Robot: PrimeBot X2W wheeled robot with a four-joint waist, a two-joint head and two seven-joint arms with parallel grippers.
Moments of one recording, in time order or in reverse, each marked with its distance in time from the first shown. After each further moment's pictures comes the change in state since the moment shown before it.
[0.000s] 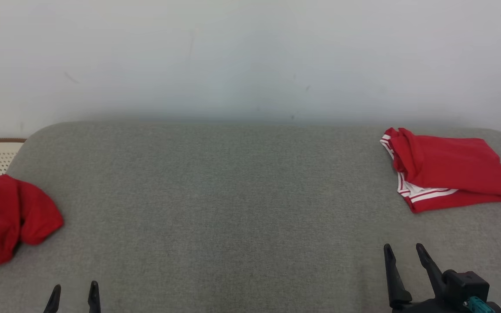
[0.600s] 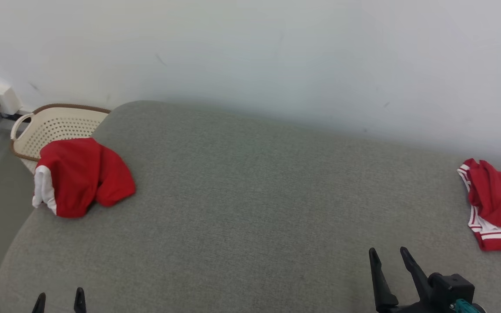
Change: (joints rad) left arm 0.037 0.025 0.030 -0.037 -0.015 0.031 0.044; right arm -0.005 0.006 0.048 0.035 0.033 0.000 -0.022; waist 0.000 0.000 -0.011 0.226
